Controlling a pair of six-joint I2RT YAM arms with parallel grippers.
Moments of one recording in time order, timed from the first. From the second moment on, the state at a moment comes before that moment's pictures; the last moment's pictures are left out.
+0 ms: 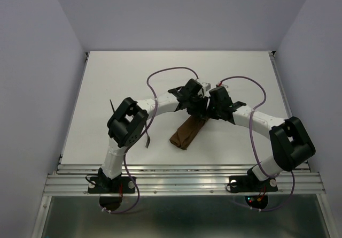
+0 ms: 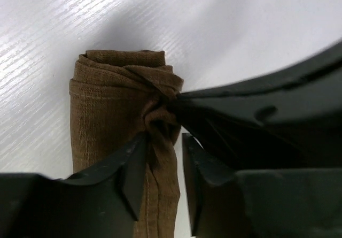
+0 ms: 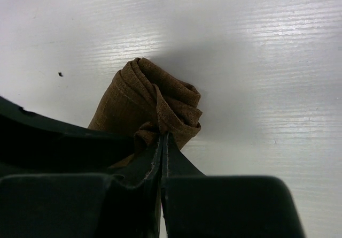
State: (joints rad) left arm -0.82 2.08 1.51 -0.31 0.29 -0.45; right arm 0.51 1.52 0.87 -0.23 0.18 0.66
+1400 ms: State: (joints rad) left arm -0.75 2.10 1.51 -0.25 0.44 -0.47; right arm 0.51 1.51 0.87 -0.23 0.19 0.66
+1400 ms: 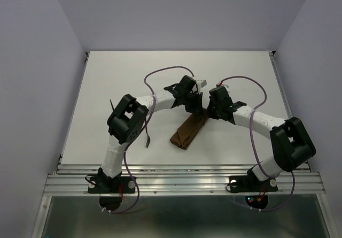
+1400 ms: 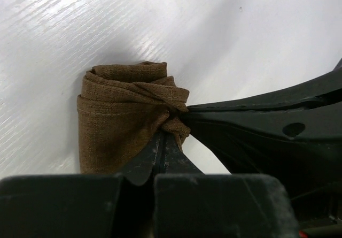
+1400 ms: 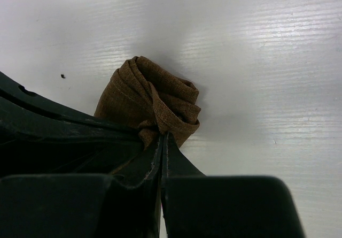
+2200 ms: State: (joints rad) left arm -0.78 2.22 1.57 -0.19 0.47 -0.52; right arm 0.51 1.48 0.87 -0.26 0.17 0.65
